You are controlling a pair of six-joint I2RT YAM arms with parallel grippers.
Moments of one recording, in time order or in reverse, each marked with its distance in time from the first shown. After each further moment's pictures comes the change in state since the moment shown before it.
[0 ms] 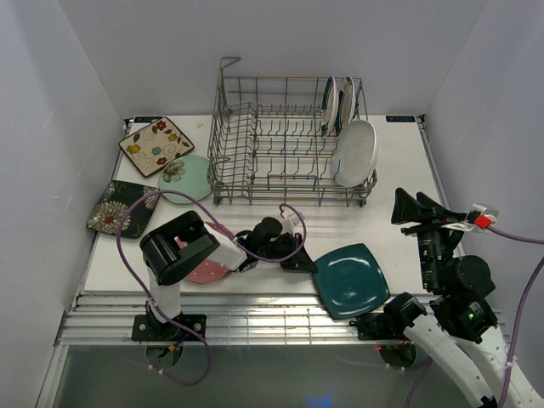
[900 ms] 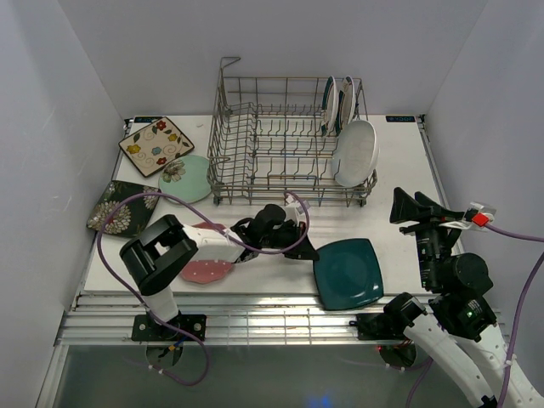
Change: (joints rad) left arm 0.011 -0.138 0.108 -0.219 -0.047 0.152; right arm 0.000 0.011 0.000 0.000 0.000 0.006
